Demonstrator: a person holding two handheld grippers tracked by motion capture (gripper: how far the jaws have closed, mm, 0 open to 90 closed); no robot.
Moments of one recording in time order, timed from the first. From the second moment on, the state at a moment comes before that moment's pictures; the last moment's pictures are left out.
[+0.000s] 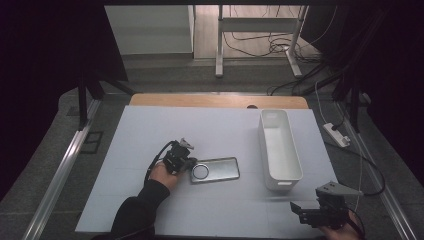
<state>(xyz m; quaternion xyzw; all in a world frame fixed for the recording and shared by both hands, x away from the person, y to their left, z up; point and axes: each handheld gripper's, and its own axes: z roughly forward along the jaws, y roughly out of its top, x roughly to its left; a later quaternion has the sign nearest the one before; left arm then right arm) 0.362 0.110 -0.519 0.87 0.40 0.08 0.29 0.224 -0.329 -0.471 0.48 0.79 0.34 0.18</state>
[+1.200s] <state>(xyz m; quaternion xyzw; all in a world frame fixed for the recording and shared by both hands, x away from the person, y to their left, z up) 0.394 0.061 -0.519 0.88 0.37 0.09 0.29 0.224 -0.330 -0.471 0.48 0.79 0.34 0.17</state>
